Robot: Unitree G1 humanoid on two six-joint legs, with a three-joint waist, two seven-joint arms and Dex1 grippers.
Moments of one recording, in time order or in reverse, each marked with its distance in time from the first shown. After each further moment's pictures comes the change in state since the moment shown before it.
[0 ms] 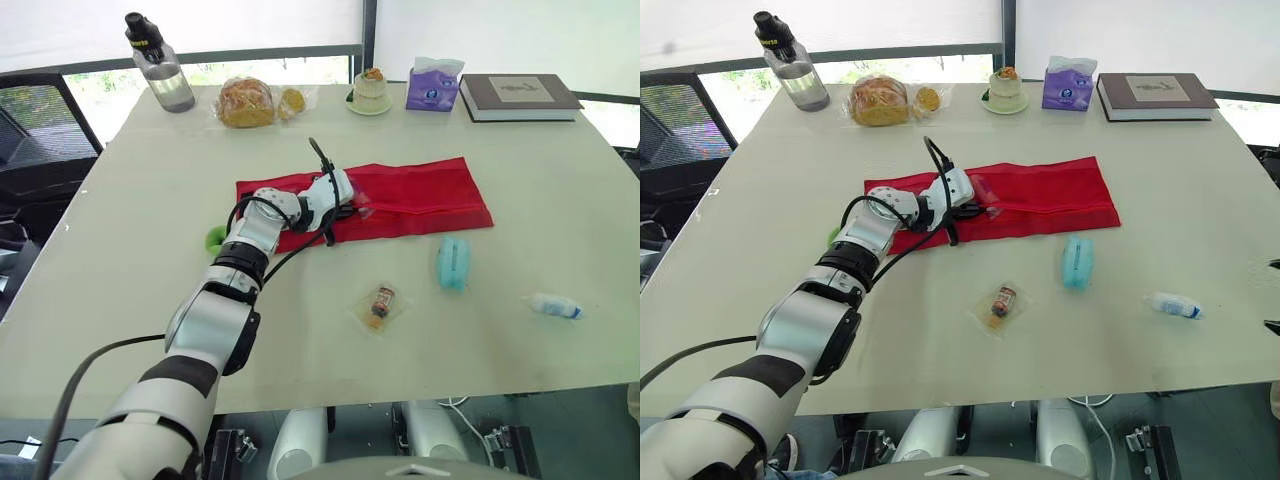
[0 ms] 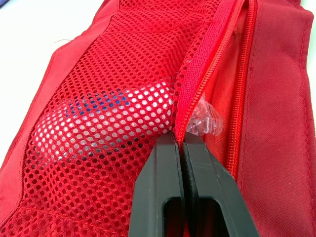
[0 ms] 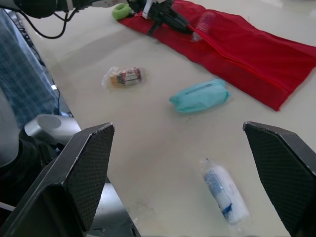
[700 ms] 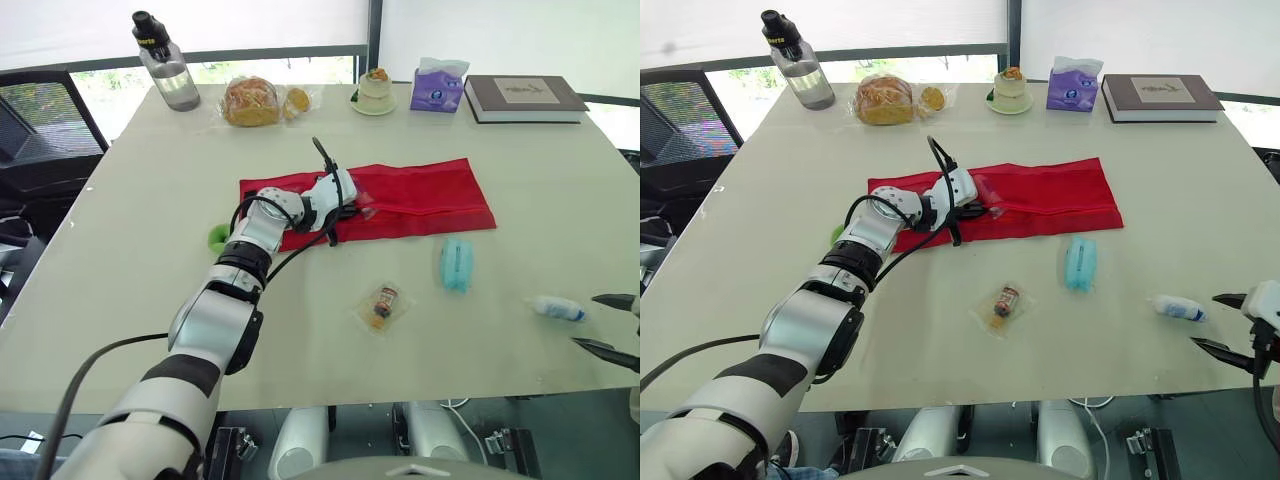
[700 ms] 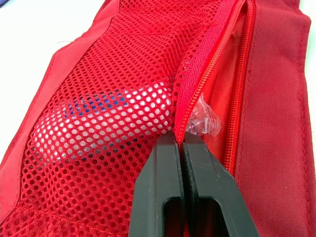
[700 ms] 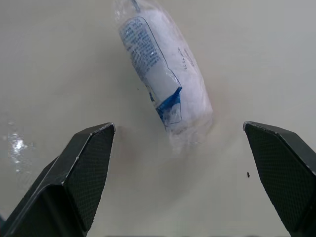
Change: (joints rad) left arm -0.008 -0.014 0.000 0.009 0.002 0.001 0.000; right arm -0.233 0.164 0.531 0.288 -0.656 -0.524 -0.401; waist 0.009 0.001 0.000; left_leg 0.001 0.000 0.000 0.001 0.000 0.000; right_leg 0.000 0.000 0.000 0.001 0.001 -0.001
